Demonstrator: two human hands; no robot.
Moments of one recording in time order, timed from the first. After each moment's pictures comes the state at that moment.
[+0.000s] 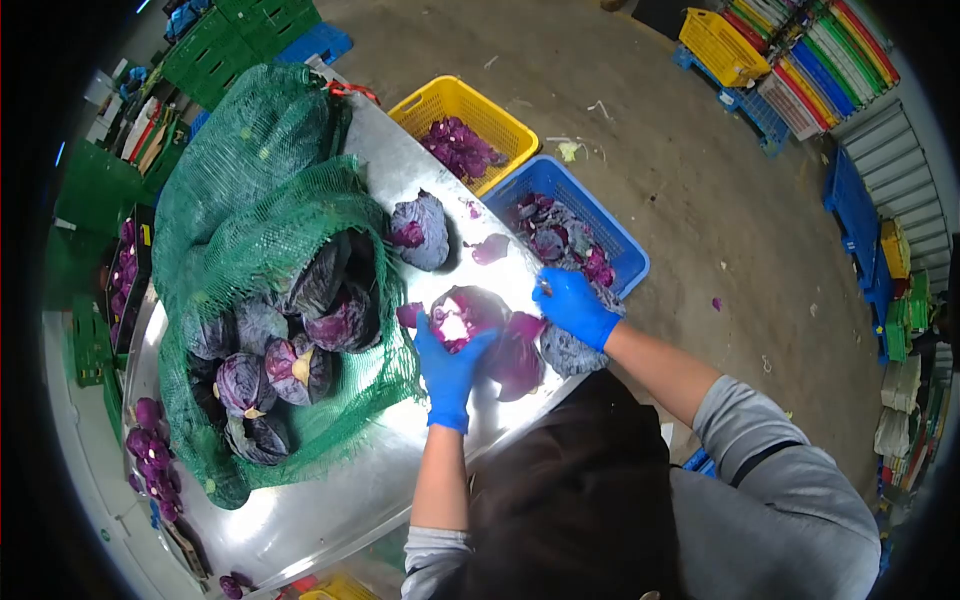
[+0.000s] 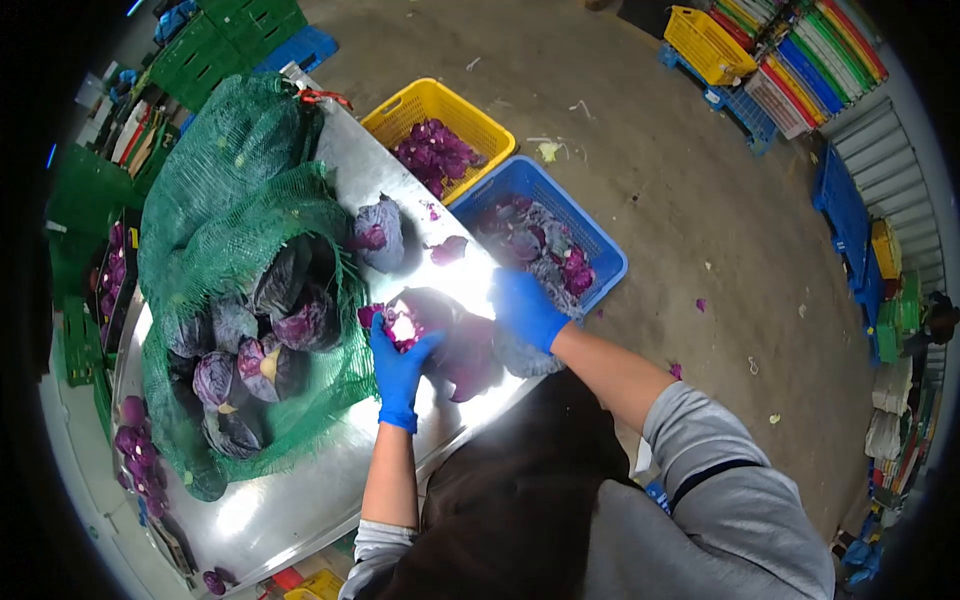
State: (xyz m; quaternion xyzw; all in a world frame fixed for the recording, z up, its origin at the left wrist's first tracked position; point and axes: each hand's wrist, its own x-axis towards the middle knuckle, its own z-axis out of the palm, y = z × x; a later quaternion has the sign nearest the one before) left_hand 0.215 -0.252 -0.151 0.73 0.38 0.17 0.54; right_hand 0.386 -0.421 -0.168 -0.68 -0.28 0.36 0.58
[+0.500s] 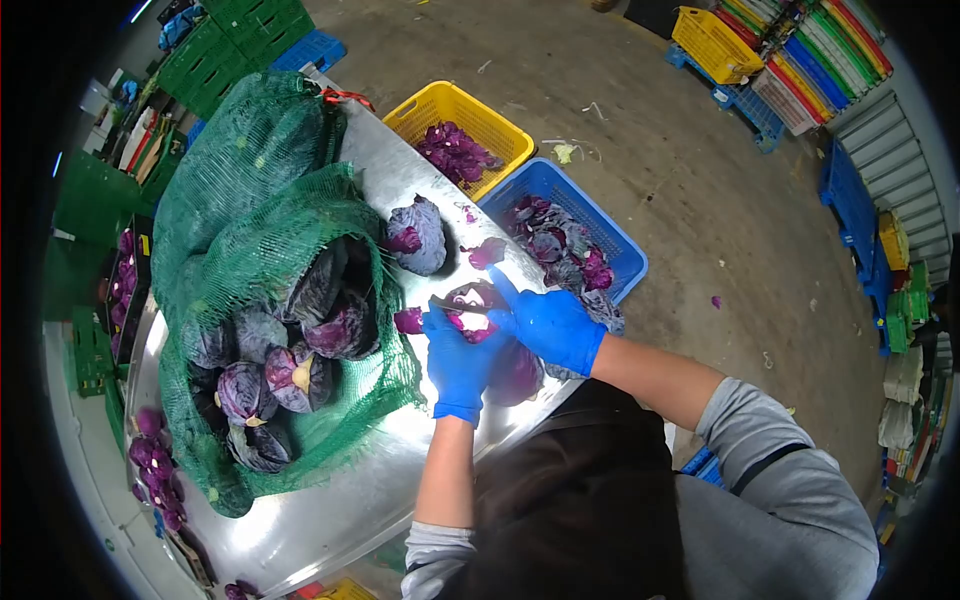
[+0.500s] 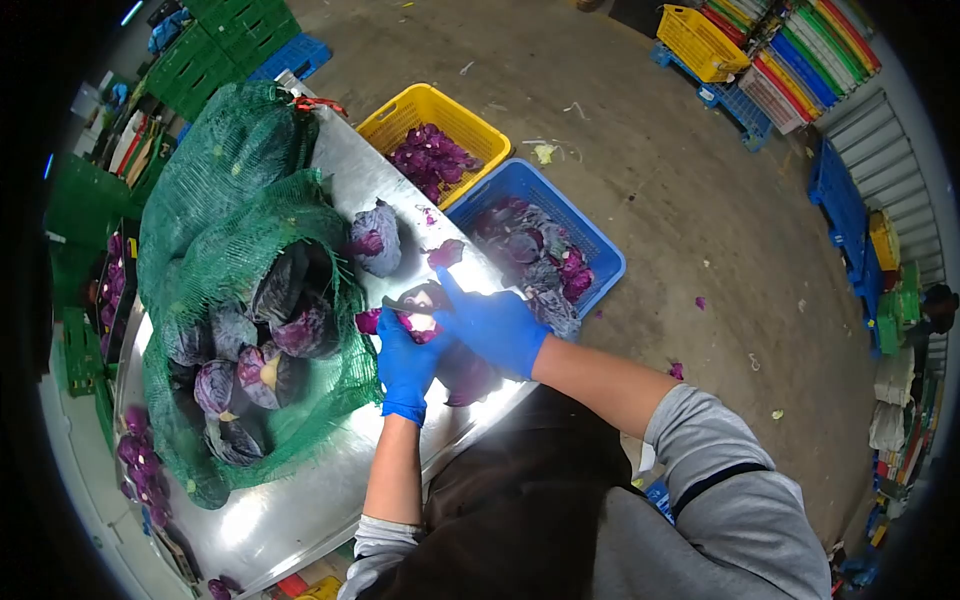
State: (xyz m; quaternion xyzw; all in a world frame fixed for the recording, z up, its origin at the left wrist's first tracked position) left_hand 0.247 -0.261 -0.085 0.82 0.37 0.06 0.43; right_hand 0.353 -0.386 -0.067 -0.86 -0.42 0.23 0.17
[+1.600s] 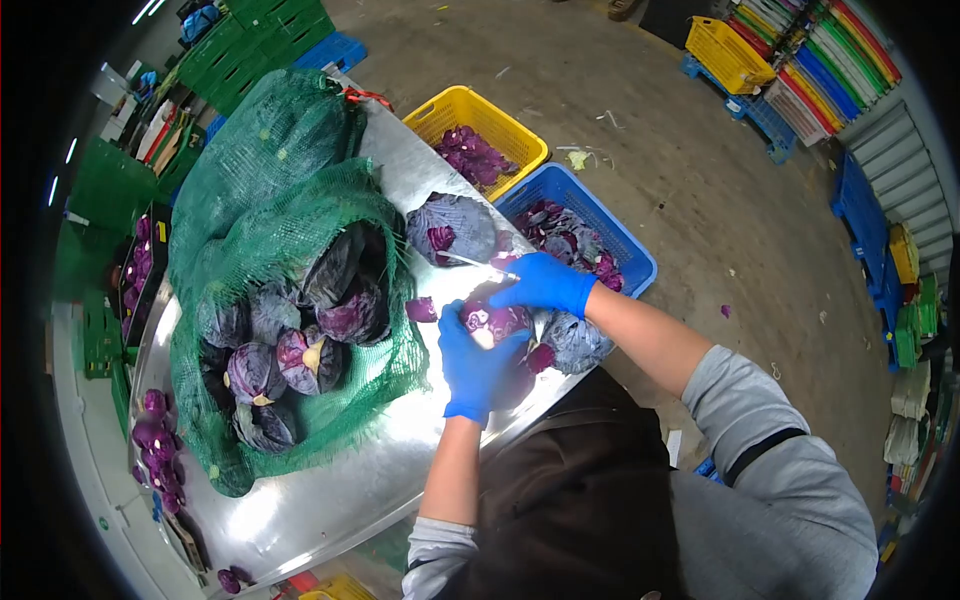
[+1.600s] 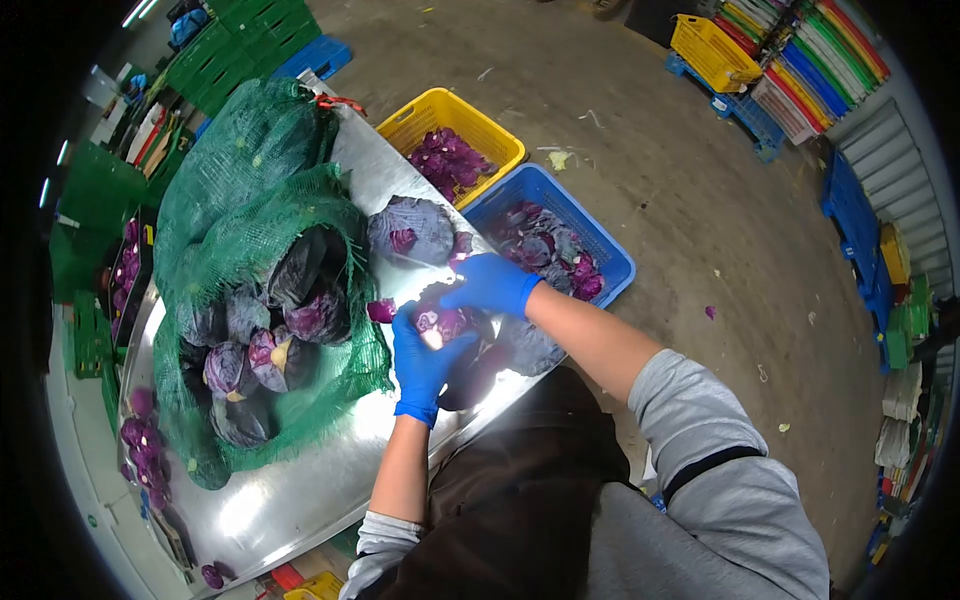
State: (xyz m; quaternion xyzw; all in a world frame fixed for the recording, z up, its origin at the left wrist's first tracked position) left_hand 0.223 -0.280 -0.104 0.81 0.36 0.11 0.44; right_hand 0.402 -0.365 -0.113 -0.76 -0.41 0.37 0.35
